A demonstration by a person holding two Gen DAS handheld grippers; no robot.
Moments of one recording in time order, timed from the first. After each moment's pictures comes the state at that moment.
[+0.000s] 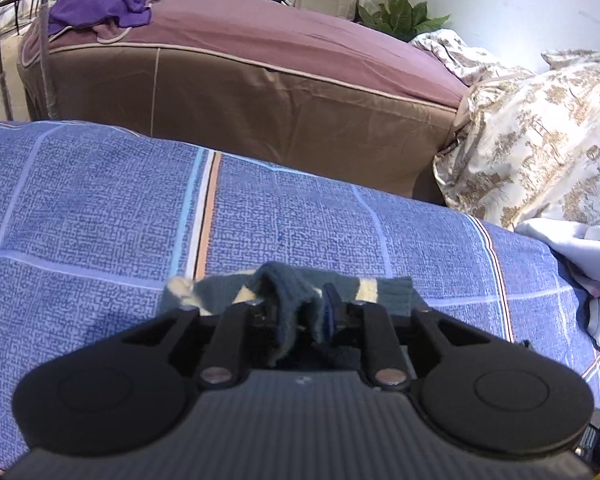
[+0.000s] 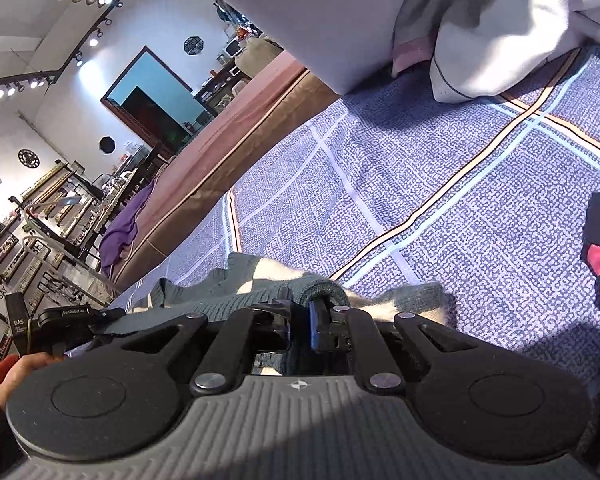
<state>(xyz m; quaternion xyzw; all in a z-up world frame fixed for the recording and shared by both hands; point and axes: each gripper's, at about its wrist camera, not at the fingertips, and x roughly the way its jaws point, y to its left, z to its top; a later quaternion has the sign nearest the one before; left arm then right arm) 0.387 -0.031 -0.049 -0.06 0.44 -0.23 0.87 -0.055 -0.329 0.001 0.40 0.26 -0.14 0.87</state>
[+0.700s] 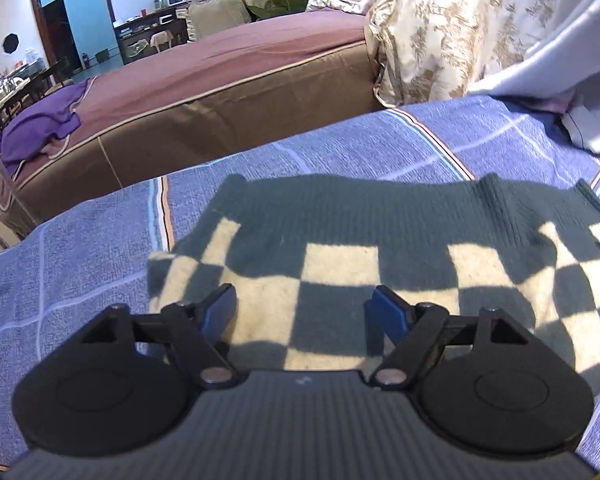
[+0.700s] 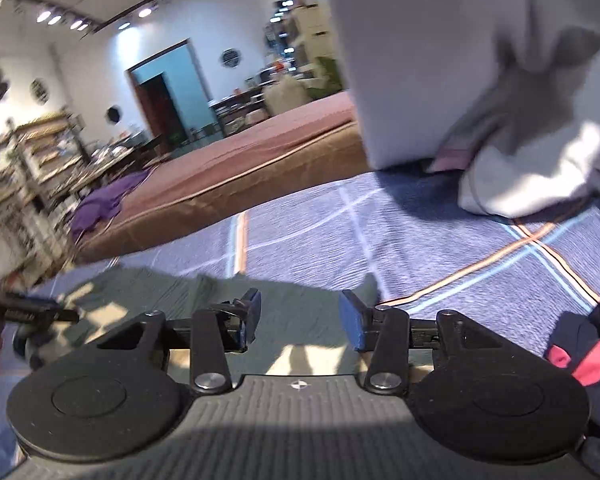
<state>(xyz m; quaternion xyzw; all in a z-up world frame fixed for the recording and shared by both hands) 0.258 -0.060 -0.039 0.20 0.36 -0.32 0.85 -0.048 -0.263 0.035 0.15 0.25 -0.11 0.95</state>
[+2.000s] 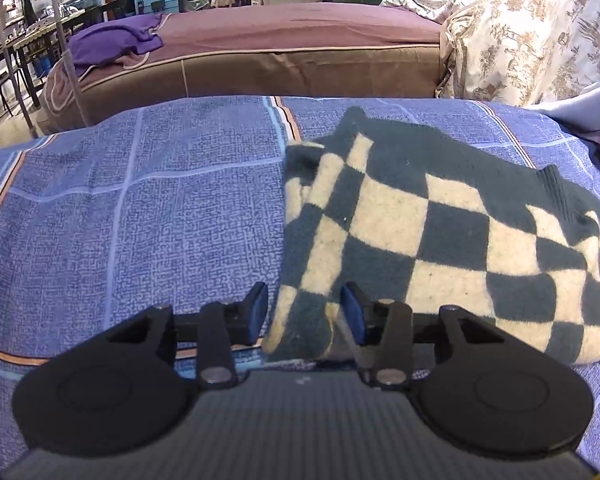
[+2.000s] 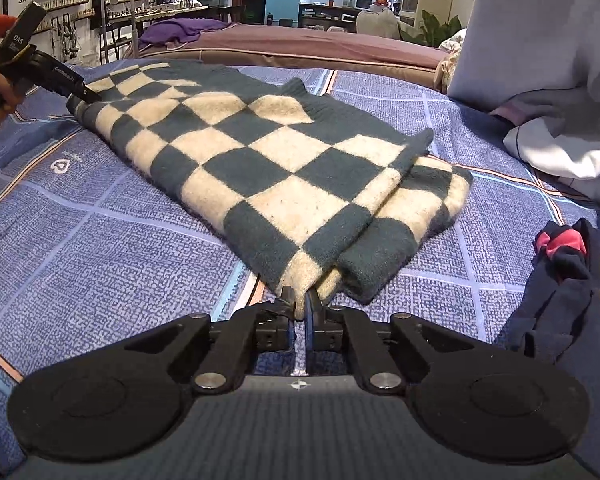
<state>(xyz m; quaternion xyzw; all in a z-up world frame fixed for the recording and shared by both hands) 0.269 0.072 -0.058 0.10 0.42 -0.26 0.87 -0.137 -0.192 -0.012 0.00 0.39 -0.07 0.92</state>
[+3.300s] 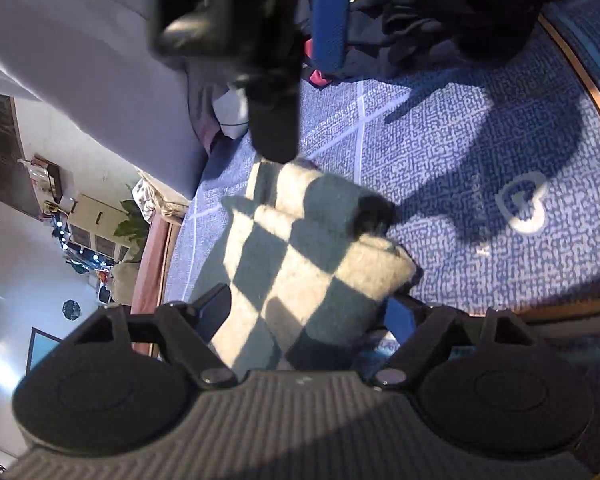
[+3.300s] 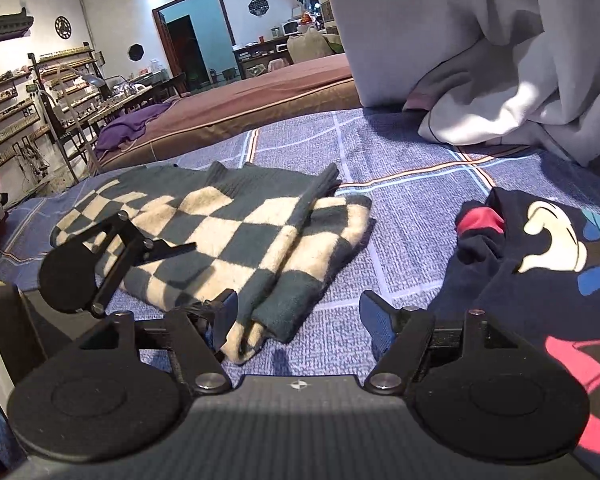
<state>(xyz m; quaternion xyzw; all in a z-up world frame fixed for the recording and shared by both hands) -0.074 -0.210 -0.131 0.58 0.00 -0.44 0.68 -0.159 -0.274 0.038 0.16 0.31 -0.11 0.93</state>
